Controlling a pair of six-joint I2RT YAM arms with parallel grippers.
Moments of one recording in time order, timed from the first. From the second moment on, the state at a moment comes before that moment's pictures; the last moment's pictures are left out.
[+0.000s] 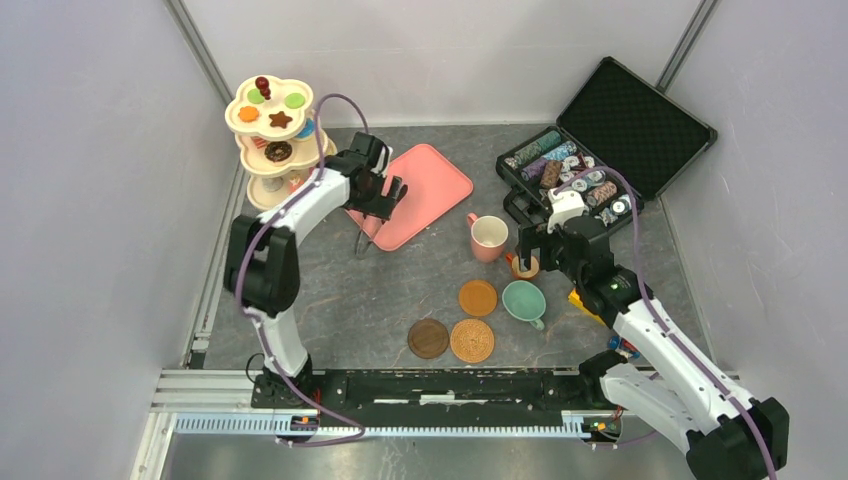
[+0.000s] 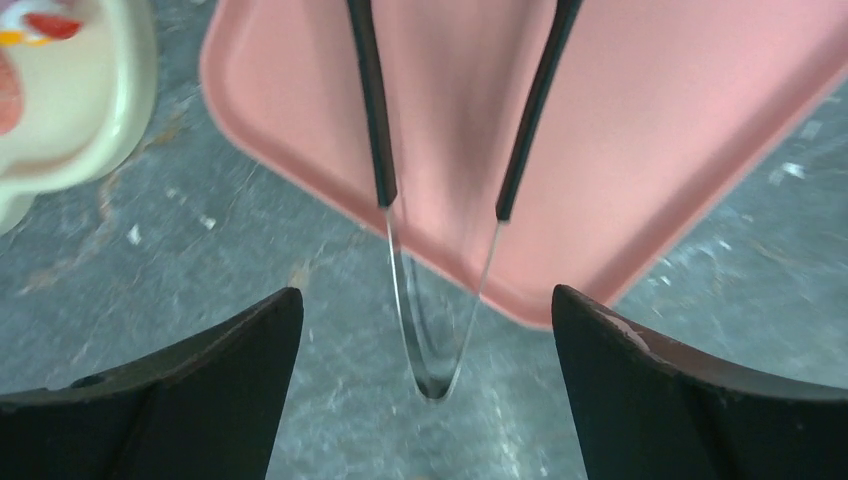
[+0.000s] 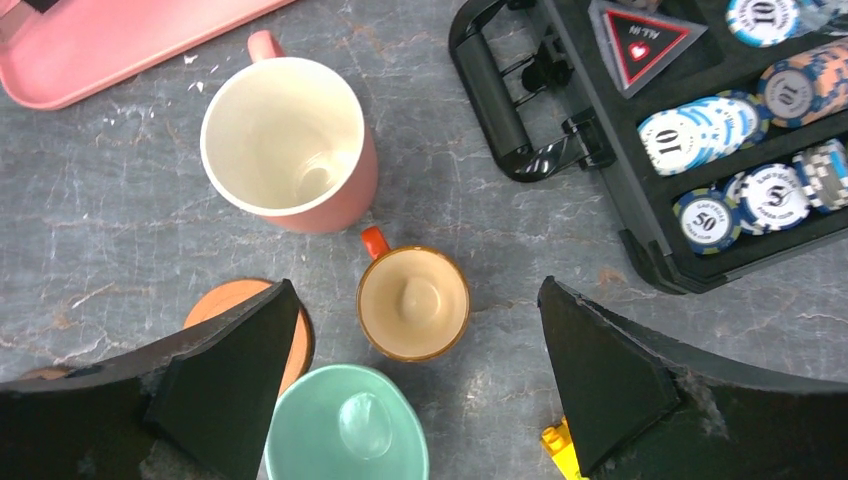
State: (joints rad) left arm -0.36 1.90 1.47 -0.68 -0.15 -0.01; right arm 0.44 0.87 0.66 -0.31 0.15 0.12
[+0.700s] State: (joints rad) left arm -1.25 1.33 1.05 -0.83 -0.21 -0.70; right arm 0.47 0.82 0.59 -0.31 0.03 0.12
